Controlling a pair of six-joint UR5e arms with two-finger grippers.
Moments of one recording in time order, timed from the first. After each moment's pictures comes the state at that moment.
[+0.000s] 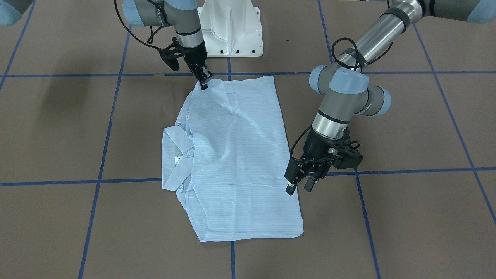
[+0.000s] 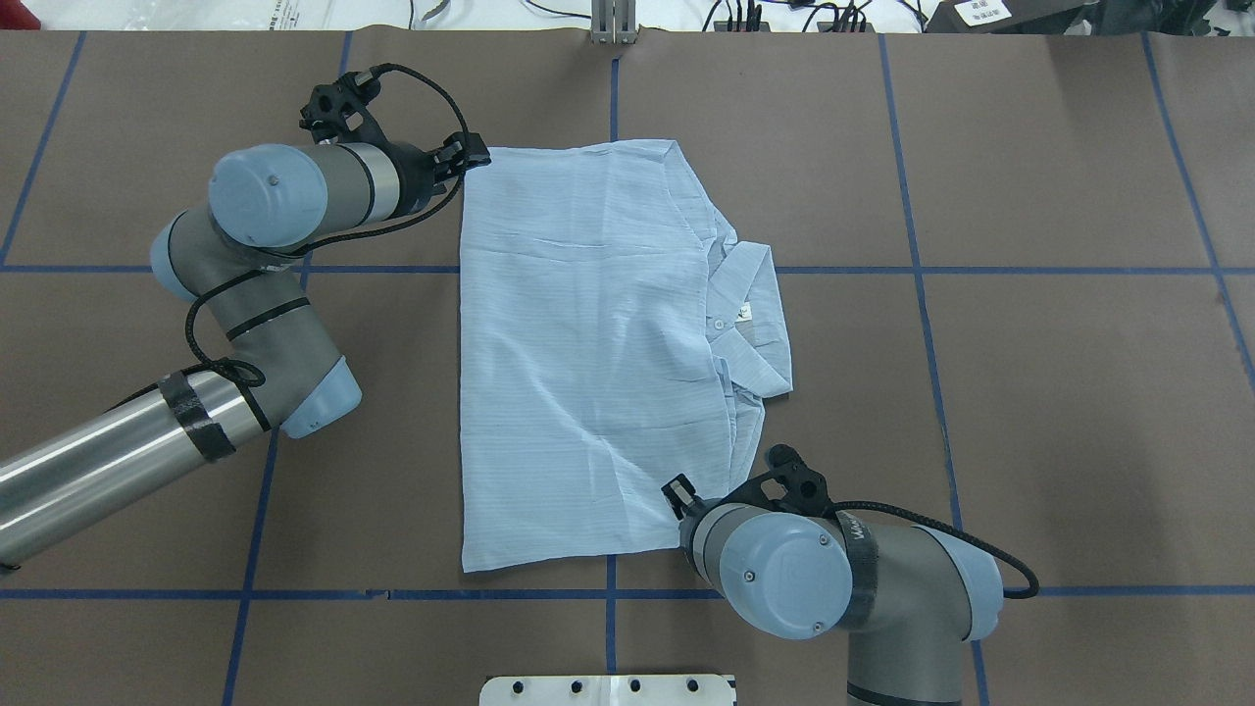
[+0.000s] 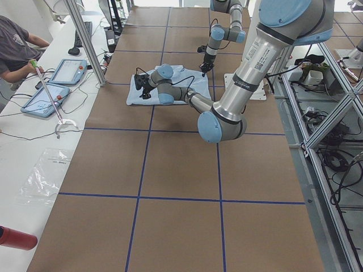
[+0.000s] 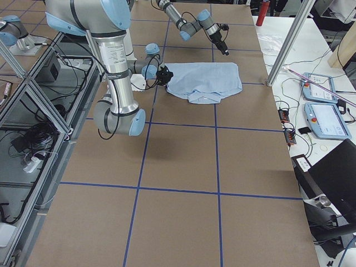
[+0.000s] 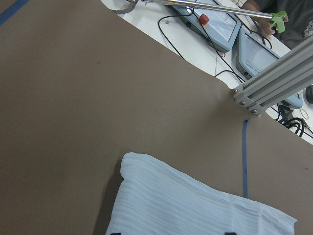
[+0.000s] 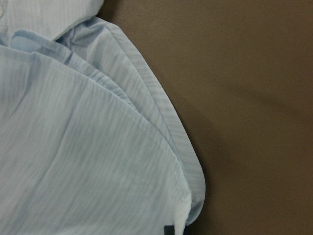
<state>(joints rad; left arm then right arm) -0.72 -2.17 -1.33 -2.49 -1.58 -1.60 0.17 -1.15 1.89 -1.41 1.48 2.40</state>
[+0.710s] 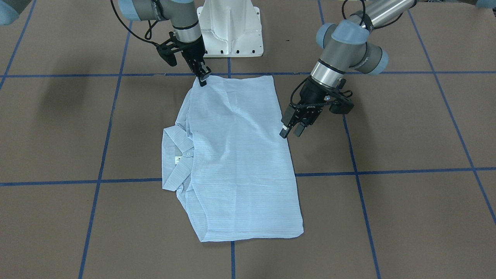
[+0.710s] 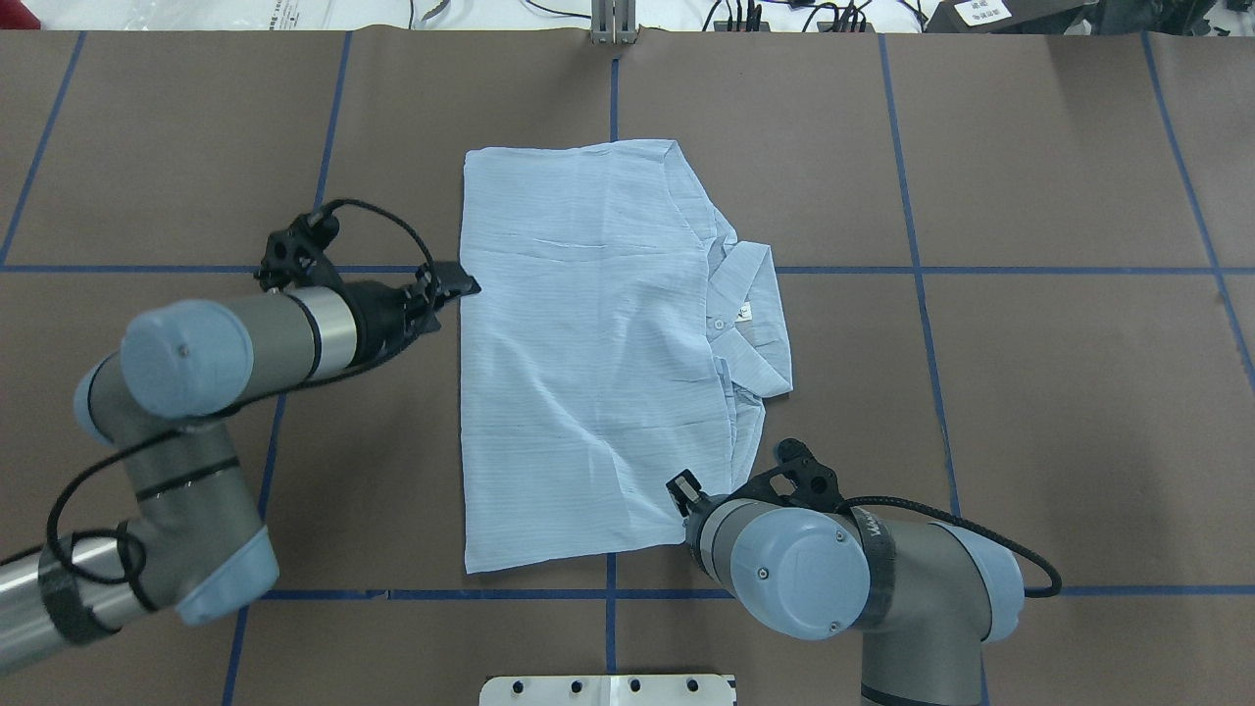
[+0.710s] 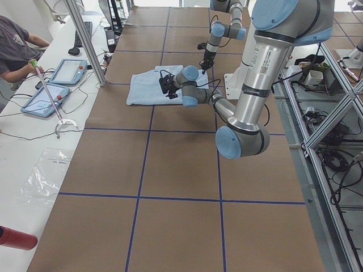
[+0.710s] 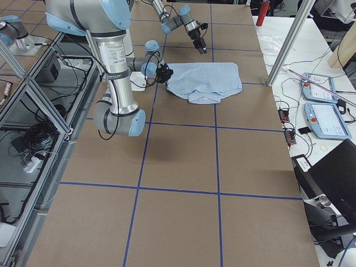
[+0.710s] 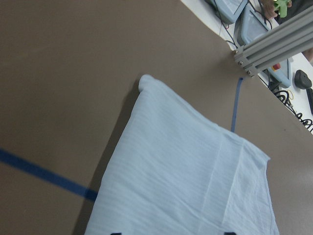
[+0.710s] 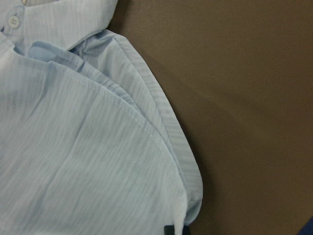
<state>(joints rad) -0.50 -1.88 -1.74 -2.41 -1.53 -1.85 0.18 -1.16 1.93 -1.44 1.48 2.40</state>
